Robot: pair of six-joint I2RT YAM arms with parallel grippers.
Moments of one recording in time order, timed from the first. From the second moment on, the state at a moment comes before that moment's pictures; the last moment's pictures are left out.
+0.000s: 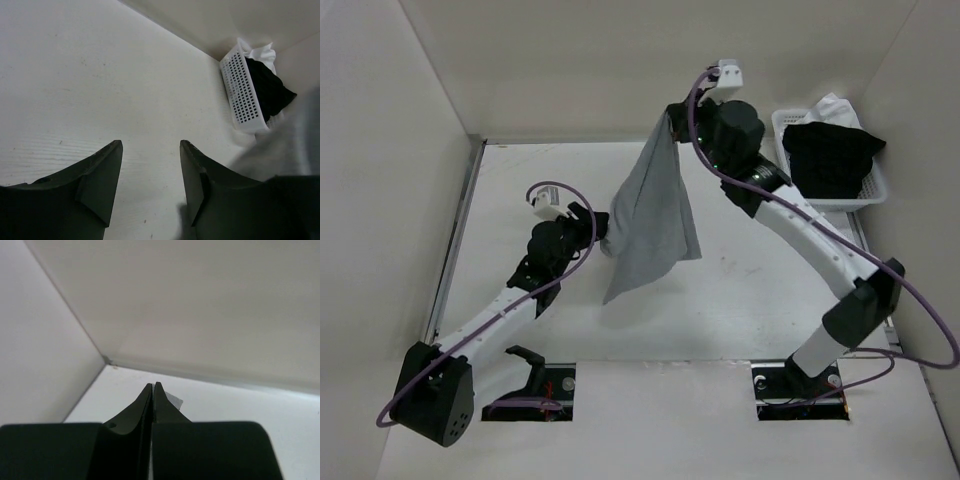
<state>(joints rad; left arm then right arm) -0.42 1.04 0.50 0.38 -0.10 -0.76 0.63 1.56 1.68 0.03 0.22 0.25</state>
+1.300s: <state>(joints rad) -0.51 1.92 0.99 0.33 -0.16 -0.81 0.32 1.73 1.02 0.26 0.13 0.61</state>
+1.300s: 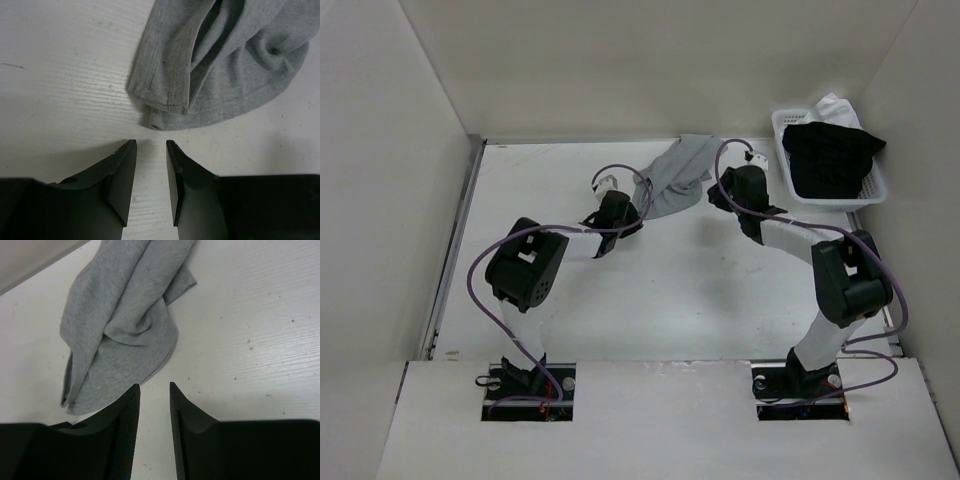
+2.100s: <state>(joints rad) -0.52 2.01 1.09 0.31 -0.29 -0.91 0.36 1.62 0.95 0.38 0.08 0.65</state>
